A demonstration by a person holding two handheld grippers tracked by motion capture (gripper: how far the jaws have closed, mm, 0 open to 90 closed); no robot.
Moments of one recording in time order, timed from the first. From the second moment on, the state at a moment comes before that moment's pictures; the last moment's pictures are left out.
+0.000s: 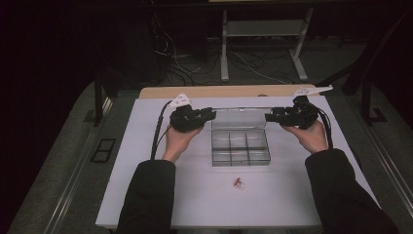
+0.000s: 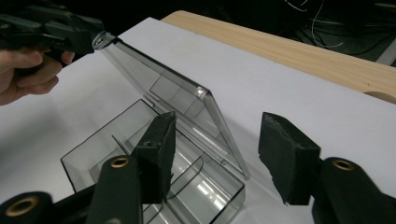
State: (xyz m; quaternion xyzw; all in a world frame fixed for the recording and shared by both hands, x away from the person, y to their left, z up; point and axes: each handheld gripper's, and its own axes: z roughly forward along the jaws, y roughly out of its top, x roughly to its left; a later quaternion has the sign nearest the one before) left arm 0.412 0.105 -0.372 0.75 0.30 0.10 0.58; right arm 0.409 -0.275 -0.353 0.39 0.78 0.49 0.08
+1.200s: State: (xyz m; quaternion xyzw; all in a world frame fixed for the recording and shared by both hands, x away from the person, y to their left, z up) left arm 0.426 0.107 -0.401 0.74 0.32 0.06 0.59; right arm 0.423 -0.270 -0.361 0.38 0.78 0.50 0.08
